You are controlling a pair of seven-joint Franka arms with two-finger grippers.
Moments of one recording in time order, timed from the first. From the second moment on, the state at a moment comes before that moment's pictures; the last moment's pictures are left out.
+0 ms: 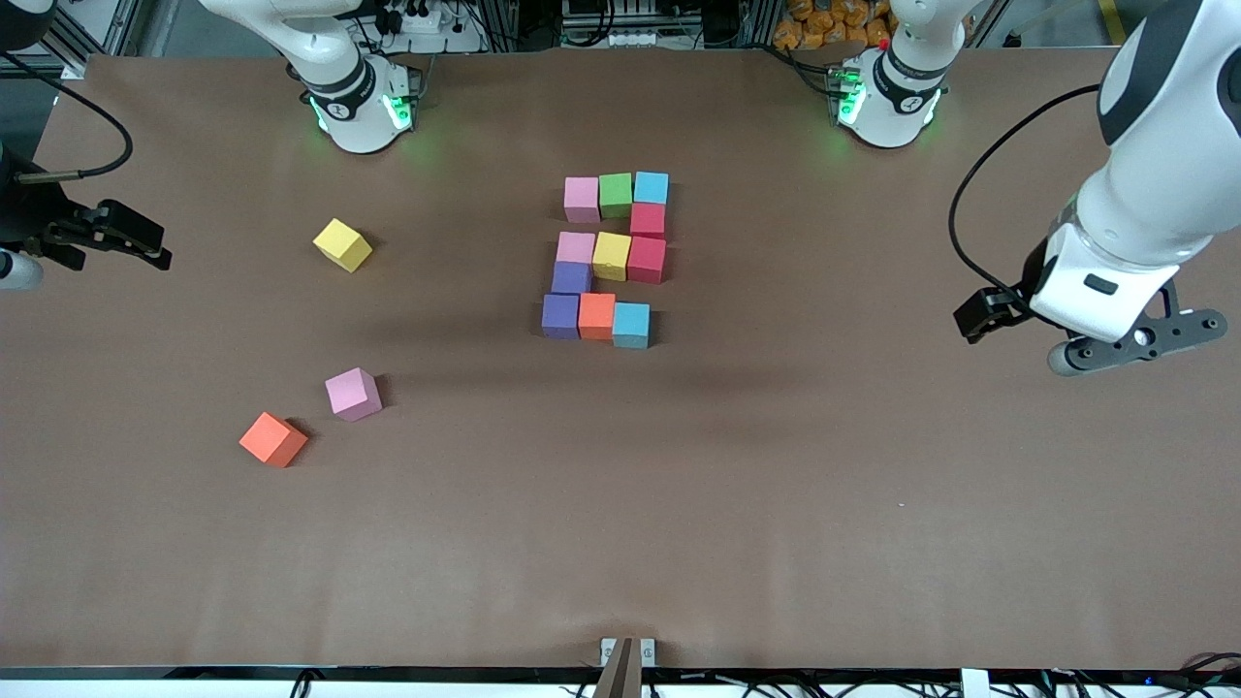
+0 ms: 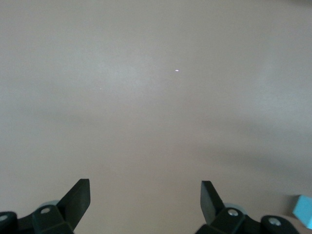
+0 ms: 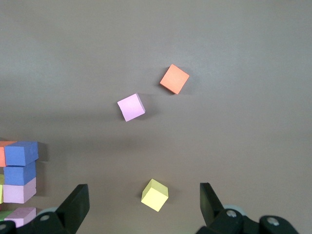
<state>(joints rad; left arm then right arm) 0.50 0.33 -0.90 -1.39 0.39 1.56 -0.53 0.04 0.01 -0.04 -1.55 0.00 1.53 0.01</state>
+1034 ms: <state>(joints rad) -0.17 0.12 0.00 -1.44 0.06 1.55 -0.25 0.04 0.01 -0.04 -1.55 0.00 1.53 0.01</state>
